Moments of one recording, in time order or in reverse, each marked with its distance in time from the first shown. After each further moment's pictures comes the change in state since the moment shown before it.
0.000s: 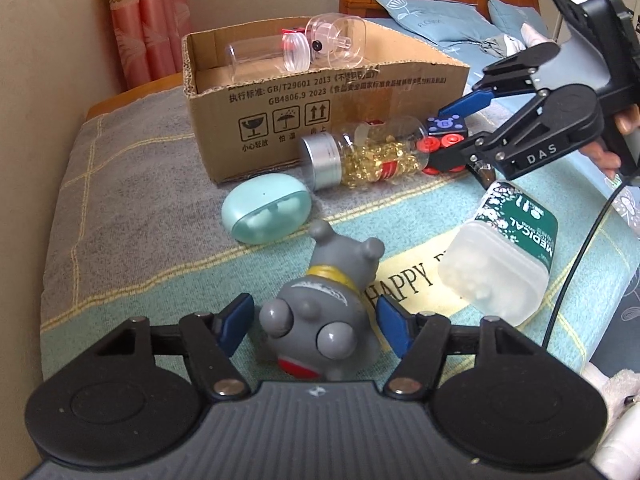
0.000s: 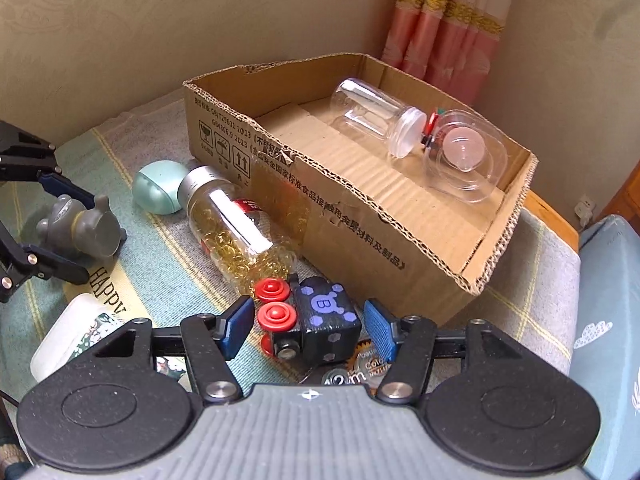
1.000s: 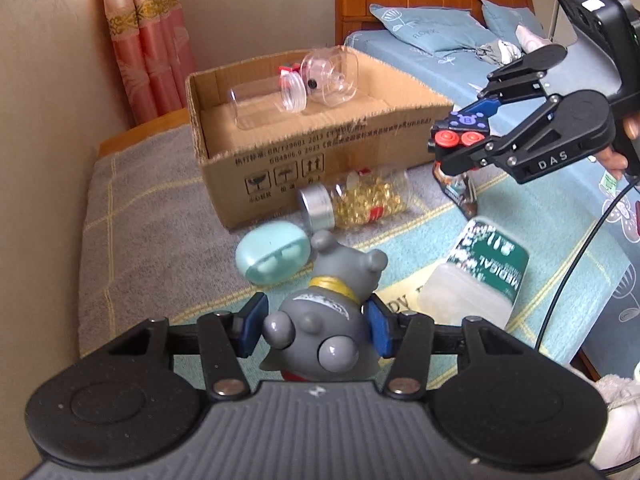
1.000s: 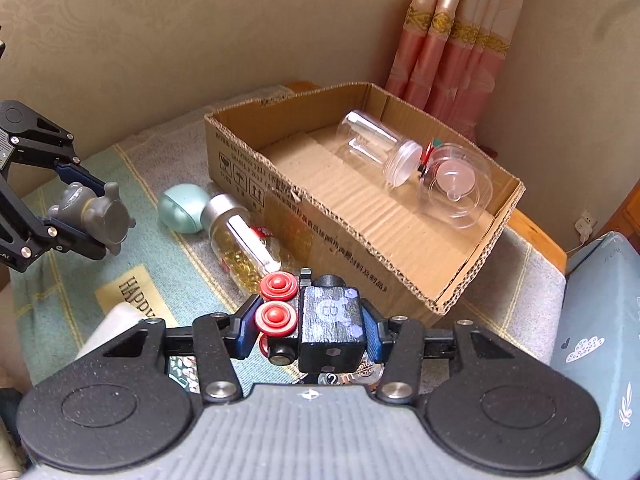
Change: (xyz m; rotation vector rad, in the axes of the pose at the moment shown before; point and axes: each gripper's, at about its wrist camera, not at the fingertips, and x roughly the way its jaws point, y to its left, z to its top) left arm -0.040 -0.008 0.029 0.037 -0.027 0.033; right arm -0.052 0.001 0.013 -0.014 -0.051 -0.003
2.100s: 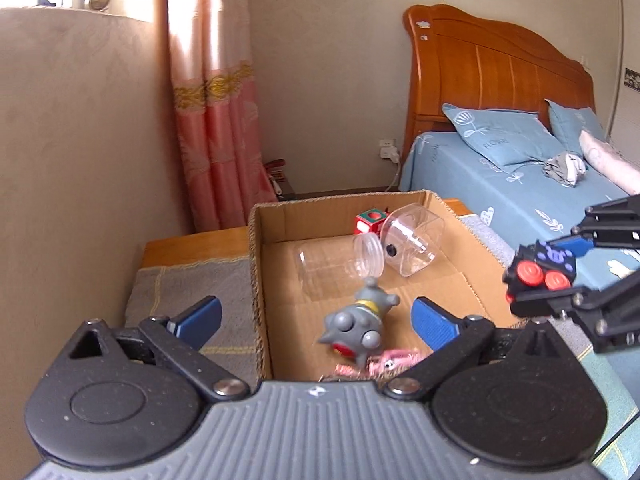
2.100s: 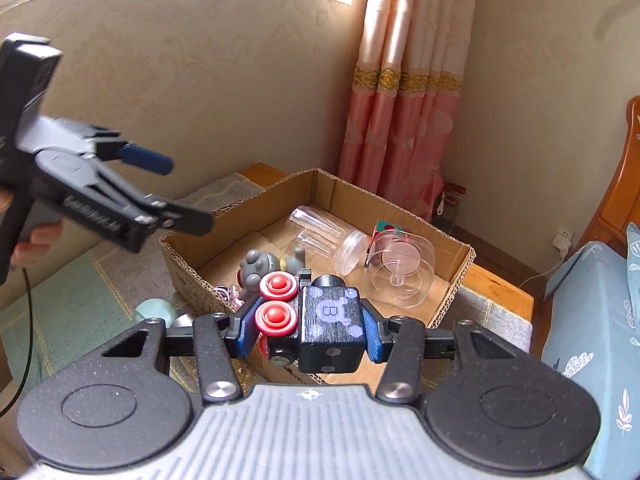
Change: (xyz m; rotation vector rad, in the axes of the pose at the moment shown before) left arm 0.018 0.038 0.101 -0.188 -0.240 0.149; right arm -0.017 -0.042 0.048 0.139 -0.149 -0.047
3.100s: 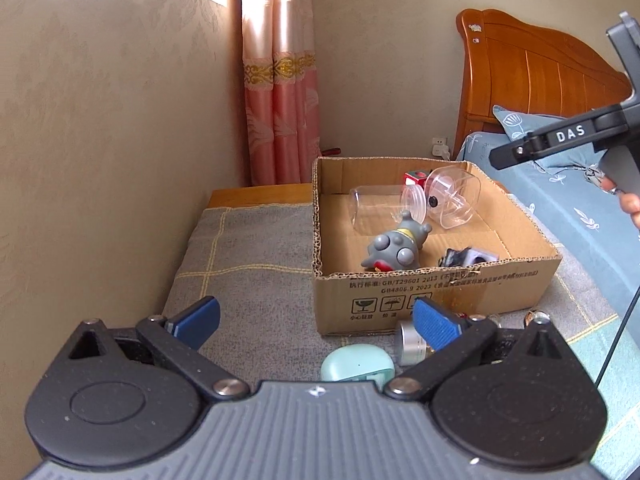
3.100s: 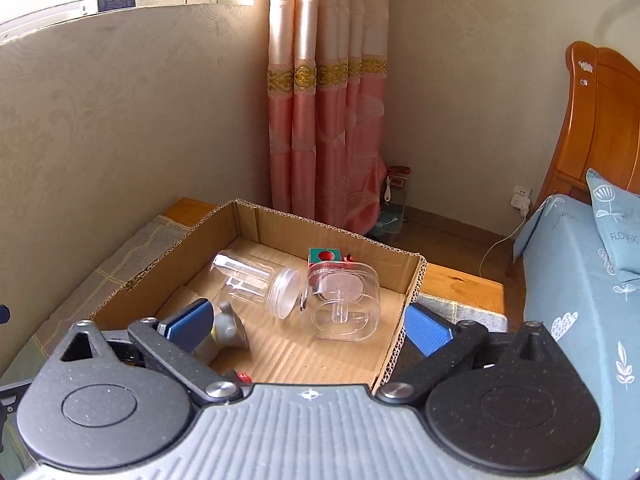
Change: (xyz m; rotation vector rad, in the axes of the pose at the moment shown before) left arm -0.044 0.002 -0.061 -0.075 0.005 0.148; right arm 0.030 -0.038 0.033 0.189 0.000 -0.137
